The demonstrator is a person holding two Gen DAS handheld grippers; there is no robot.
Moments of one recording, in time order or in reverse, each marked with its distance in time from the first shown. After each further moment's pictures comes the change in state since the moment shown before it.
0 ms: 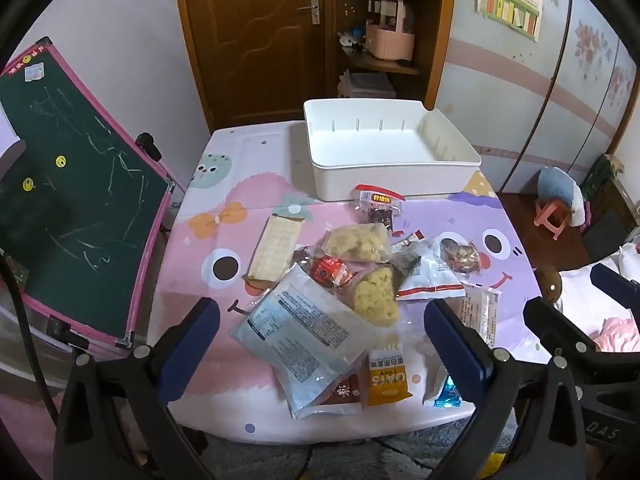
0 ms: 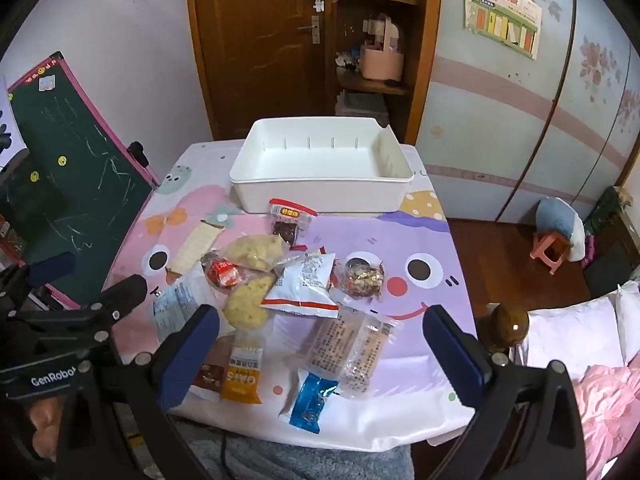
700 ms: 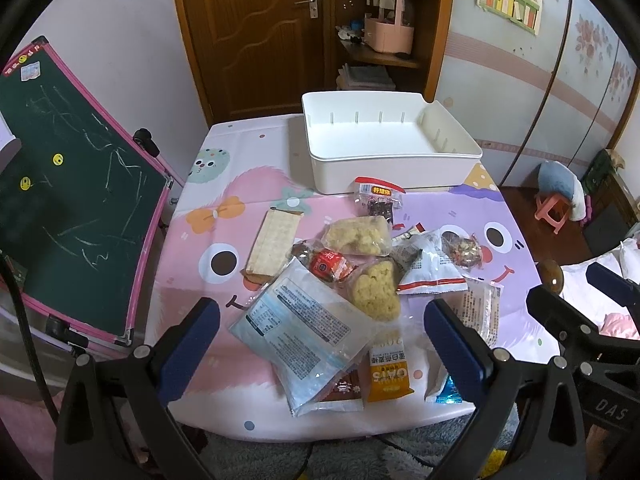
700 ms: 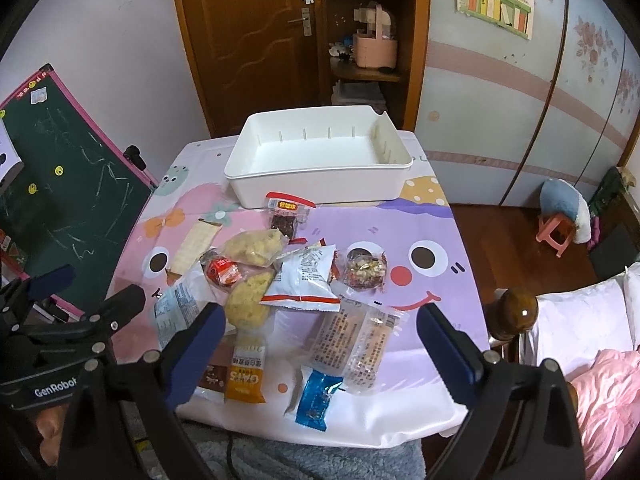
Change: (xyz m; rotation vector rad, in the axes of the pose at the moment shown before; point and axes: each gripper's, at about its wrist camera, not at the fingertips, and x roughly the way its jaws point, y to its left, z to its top) left arm 0.005 0.000 -0.003 0.002 0.013 0.001; right arm 0.009 -0.010 0.000 0.058 0.026 0.026
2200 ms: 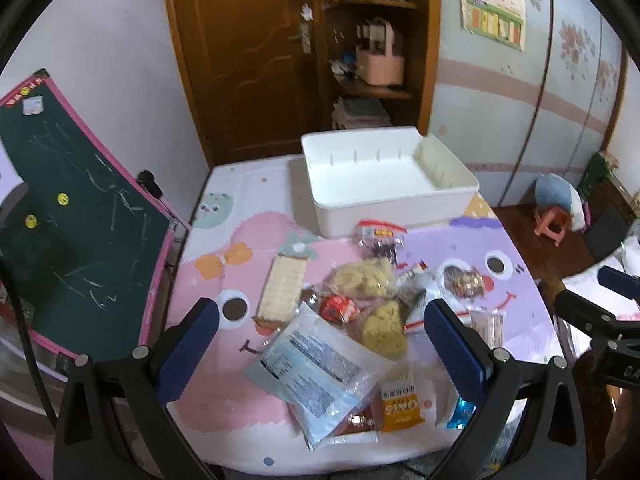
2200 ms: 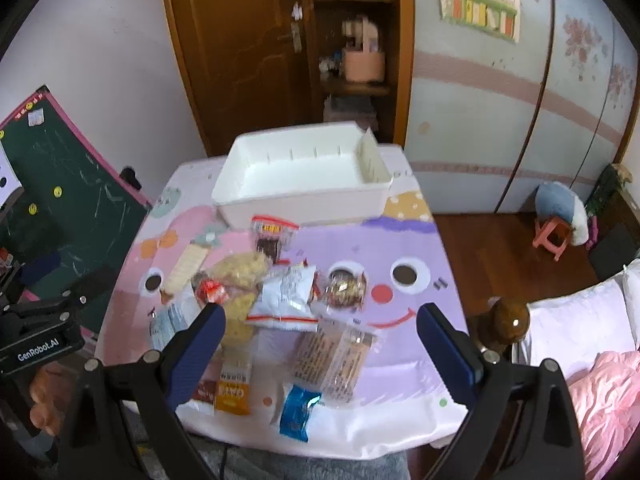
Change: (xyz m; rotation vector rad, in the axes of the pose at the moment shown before) left arm -0.010 0.005 0.019 0.059 -0.107 0.005; right arm -0.005 -0.029 0.011 0.016 -0.008 0.007
